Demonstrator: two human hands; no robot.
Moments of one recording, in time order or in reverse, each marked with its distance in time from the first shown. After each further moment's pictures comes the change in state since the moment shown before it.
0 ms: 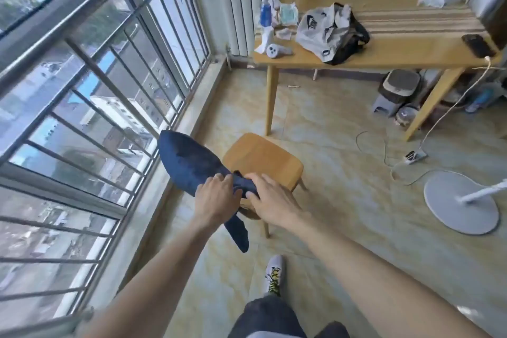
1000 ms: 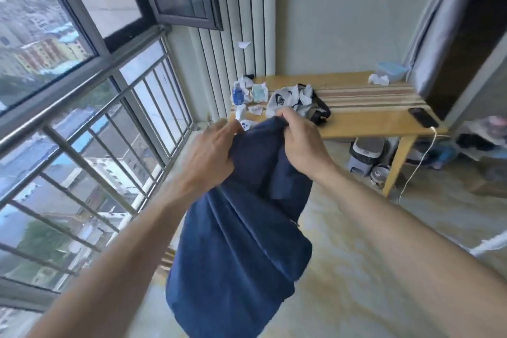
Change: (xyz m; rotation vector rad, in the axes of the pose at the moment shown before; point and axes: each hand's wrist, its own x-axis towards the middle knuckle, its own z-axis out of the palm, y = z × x) left_hand 0.132 0.114 -0.239 -0.157 0.407 0.456; right_hand 0.070 0.018 -0.299 0.119 0.684 -0.240
